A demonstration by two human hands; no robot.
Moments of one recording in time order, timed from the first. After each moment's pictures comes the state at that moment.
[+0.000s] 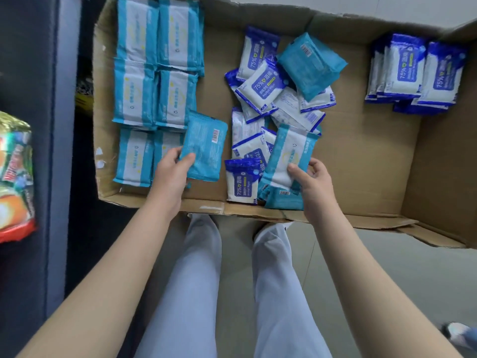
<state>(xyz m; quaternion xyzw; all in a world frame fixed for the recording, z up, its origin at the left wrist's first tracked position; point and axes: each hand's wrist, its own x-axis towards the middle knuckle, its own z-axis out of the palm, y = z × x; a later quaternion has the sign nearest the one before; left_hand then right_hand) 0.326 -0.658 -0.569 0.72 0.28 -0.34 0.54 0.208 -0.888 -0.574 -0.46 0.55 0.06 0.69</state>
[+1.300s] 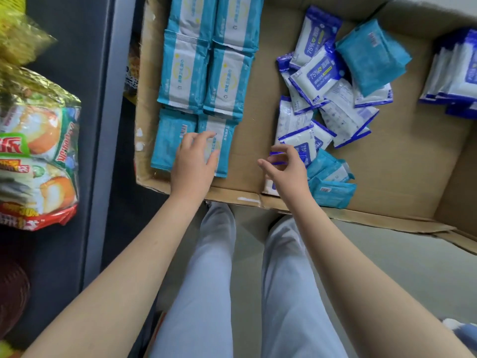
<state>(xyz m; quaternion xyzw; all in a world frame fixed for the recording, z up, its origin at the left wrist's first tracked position) 0.339 -0.588 -0.591 0.92 -0.01 -0.26 0.28 0.263 -0.769 -0.602 -0.69 0.42 0.17 0.56</state>
